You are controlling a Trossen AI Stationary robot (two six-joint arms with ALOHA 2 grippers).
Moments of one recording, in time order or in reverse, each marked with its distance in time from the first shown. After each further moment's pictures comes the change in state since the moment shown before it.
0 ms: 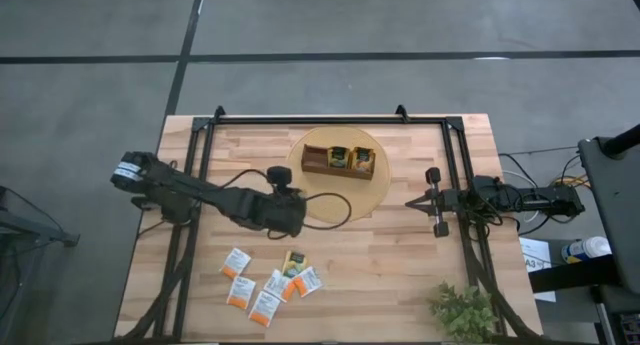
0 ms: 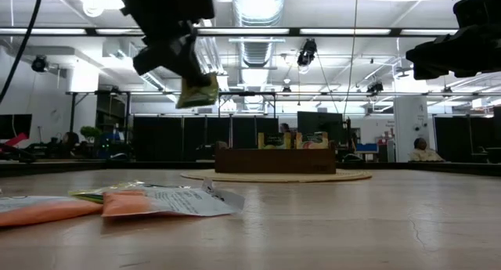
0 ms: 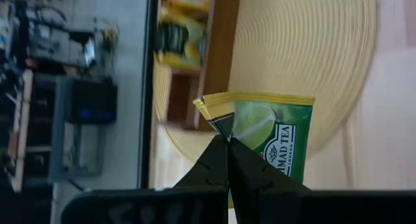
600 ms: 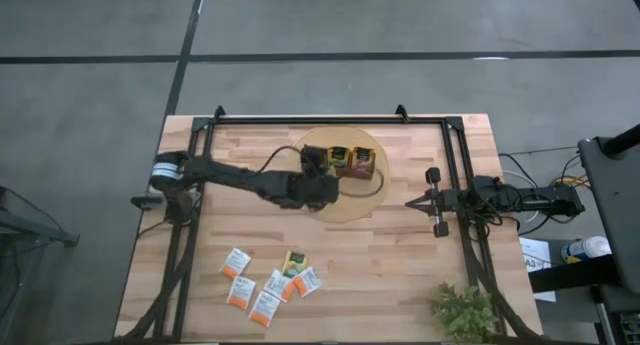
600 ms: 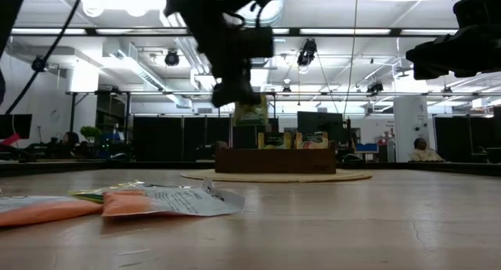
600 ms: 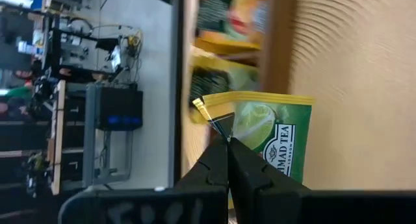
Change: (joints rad) left arm 0.209 0.262 0.179 0.290 -0.003 0.333; right arm 0.000 0.000 0.000 0.000 0.000 0.000
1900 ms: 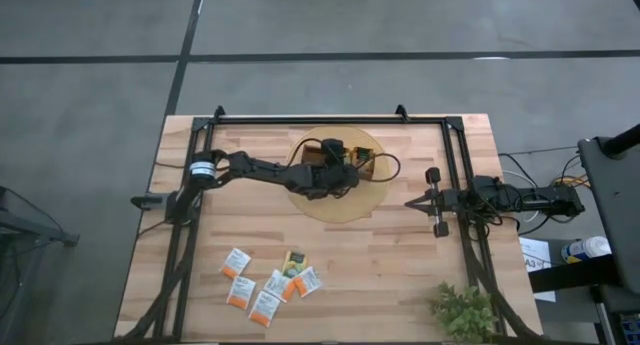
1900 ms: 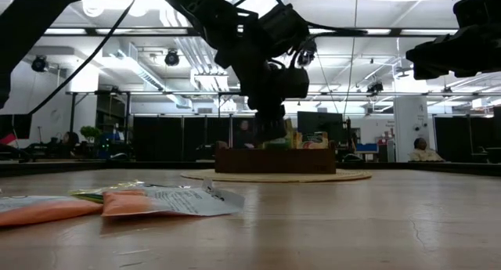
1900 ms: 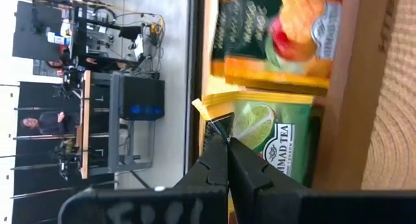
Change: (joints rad) left arm 0.122 0.283 0.191 0.194 -0.053 0.161; right arm 0.000 0.000 0.000 0.000 0.000 0.000
